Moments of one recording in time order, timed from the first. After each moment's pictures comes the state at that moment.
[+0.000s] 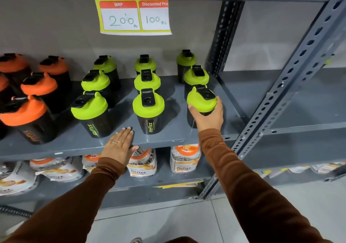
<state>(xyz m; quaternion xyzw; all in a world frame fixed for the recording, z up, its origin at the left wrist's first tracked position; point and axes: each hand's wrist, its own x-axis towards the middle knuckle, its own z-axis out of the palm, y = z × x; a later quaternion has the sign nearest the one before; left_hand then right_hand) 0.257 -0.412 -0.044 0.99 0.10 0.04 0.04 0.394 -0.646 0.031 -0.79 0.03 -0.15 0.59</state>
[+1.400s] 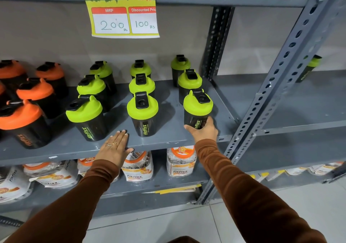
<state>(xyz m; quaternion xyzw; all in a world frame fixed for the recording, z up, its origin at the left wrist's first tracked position) 0.257 -0.415 -0.041 0.99 0.12 0.04 0.03 0.388 -0.664 -0.002 -0.85 0.05 -0.07 0.52</state>
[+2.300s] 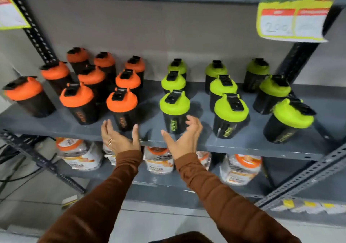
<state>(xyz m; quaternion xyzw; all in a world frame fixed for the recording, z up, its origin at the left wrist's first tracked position) 0.169 -0.289 -0.017 0.71 0.40 0.49 0.31 0.235 -0.421 0.003 -0.77 -0.22 -0.13 0.59</state>
